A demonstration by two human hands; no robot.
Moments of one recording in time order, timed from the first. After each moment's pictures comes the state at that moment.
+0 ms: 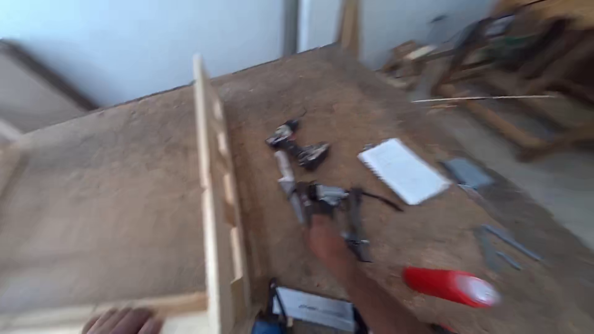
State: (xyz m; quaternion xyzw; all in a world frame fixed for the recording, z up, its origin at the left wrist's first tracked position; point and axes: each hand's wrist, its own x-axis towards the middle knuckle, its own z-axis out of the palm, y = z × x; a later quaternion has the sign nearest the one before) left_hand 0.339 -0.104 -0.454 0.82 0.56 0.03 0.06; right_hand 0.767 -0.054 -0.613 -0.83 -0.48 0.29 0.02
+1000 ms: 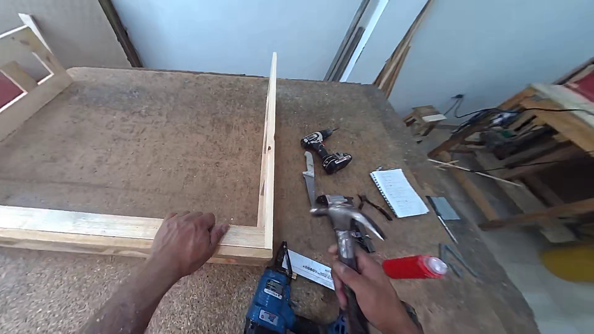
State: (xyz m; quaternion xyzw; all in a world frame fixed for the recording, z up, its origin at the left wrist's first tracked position) left_hand 0.322 -0.102 -0.449 0.83 0.55 -0.04 0.05; right_hand 0.671 -0.233 -0.456 -0.60 -0.46 0.51 0.42
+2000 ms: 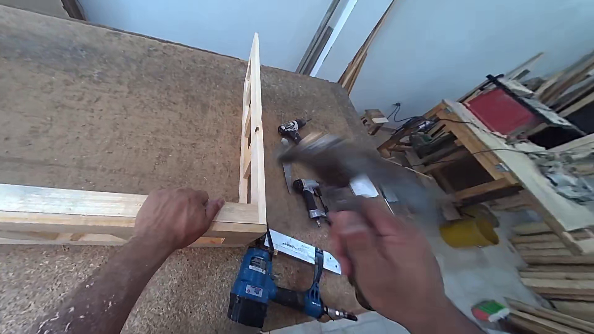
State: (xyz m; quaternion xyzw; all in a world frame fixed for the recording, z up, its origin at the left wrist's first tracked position) left_hand 0.317 -0.097 -0.456 0.84 0.53 -0.03 0.04; right_hand 0.586 -0.244 -0.335 -0.62 -0.67 0.17 0.36
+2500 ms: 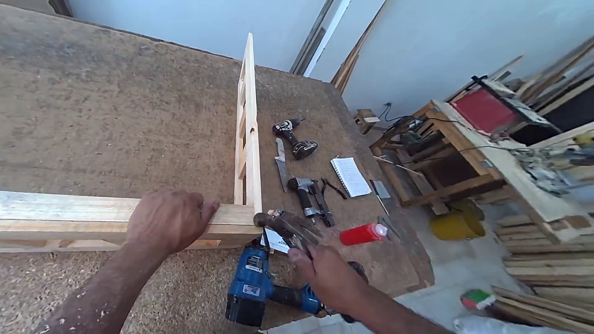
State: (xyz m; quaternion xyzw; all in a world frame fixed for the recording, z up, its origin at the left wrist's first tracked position) left_hand 0.313 -0.100 -0.462 0.85 0.53 -0.01 0.03; right_hand 0.595 -0.243 -0.385 -0.71 -0.62 0.31 0.10
